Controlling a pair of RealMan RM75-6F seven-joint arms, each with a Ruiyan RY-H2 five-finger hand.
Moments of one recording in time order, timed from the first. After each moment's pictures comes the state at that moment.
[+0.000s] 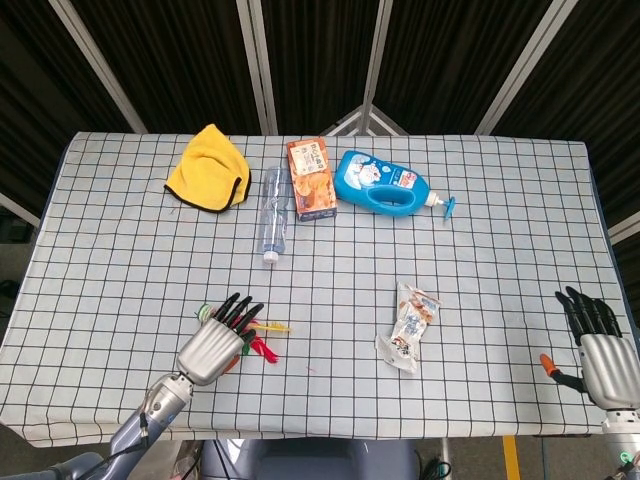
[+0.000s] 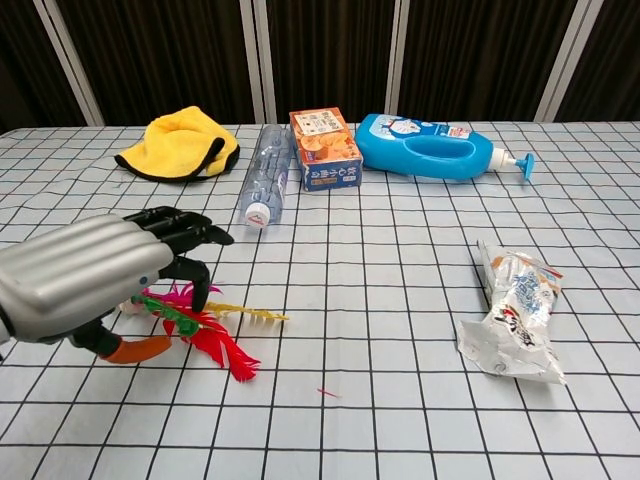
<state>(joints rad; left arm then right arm) -0.41 -1.59 -0.06 -1.64 1.59 1.05 0.66 0.07 -1.05 0.05 -1.66 -1.48 1.43 0.09</state>
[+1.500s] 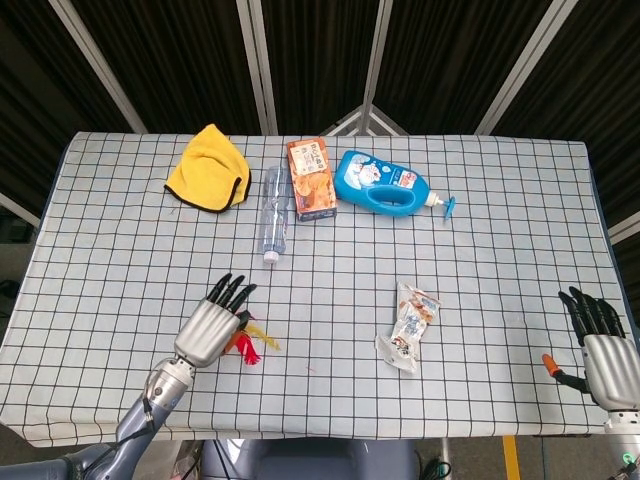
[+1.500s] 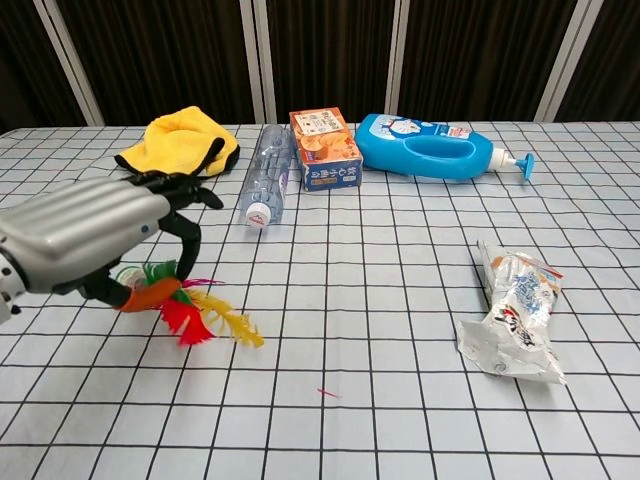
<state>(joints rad) -0.46 -1.57 -0.10 -1.68 1.48 1.13 0.65 0.07 -1.05 0.05 -1.66 -1.48 1.43 0.09</state>
